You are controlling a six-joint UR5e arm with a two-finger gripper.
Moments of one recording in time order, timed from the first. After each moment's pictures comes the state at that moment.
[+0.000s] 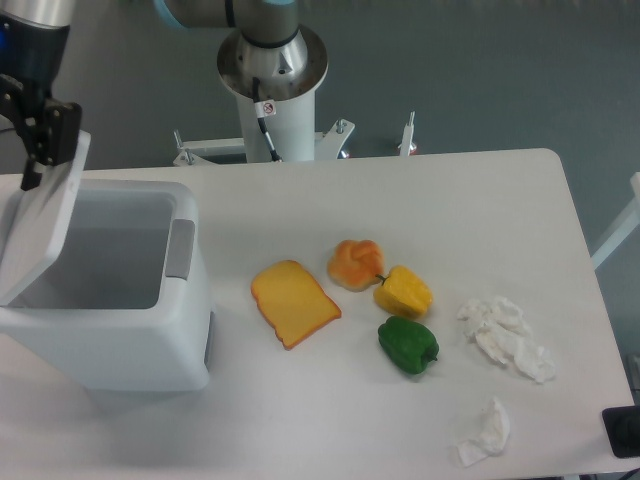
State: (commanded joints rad) arm 2.05 -1.58 -1.54 -1.07 1.13 0.36
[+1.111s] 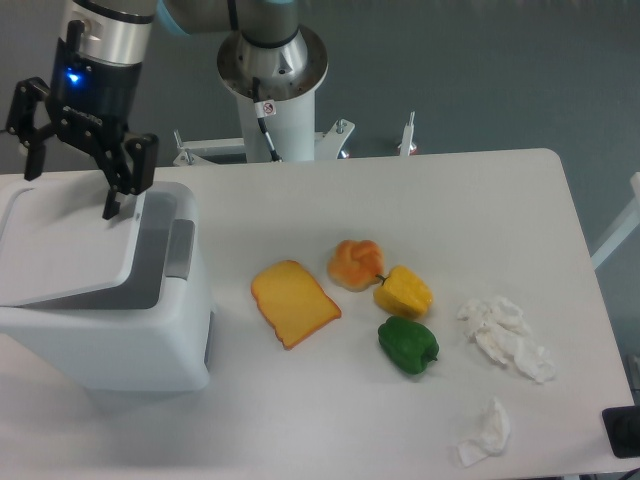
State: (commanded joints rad) arm 2.15 -1.58 -1.59 -1.08 1.13 0.39
